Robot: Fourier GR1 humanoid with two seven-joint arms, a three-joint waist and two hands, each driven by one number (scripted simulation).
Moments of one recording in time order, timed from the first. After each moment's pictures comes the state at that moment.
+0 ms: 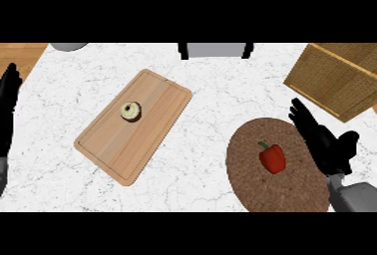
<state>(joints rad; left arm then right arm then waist) -0.19 0.60 -0.02 -1.39 0.05 0.29 -0.14 -0.16 -0.49 0.29 -1.35 -0.39 -0.12 -0.05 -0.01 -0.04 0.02</state>
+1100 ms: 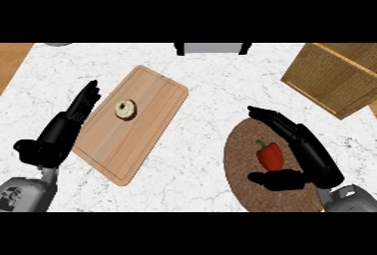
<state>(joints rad) -0.18 0.45 -0.19 -1.51 0.19 0.04 -0.06 -0.19 -0.54 0.45 -1.67 0.18 -0.19 -0.17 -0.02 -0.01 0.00</state>
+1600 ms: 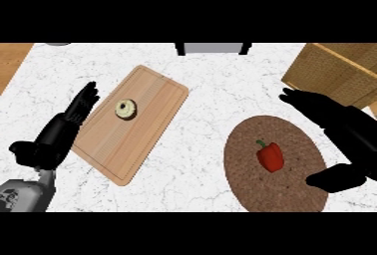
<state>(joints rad) -0.16 0.45 -0.18 -1.52 0.20 0.02 -0.06 -0.30 -0.89 0.41 -1.90 0.29 0.11 0.28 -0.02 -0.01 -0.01</state>
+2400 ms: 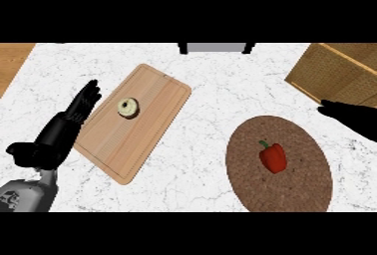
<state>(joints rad) -0.16 0.40 -0.14 -1.57 0.15 -0.02 -0.03 -0.20 -1.00 0.11 -2.12 -0.01 0.54 0.49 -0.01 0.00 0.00</state>
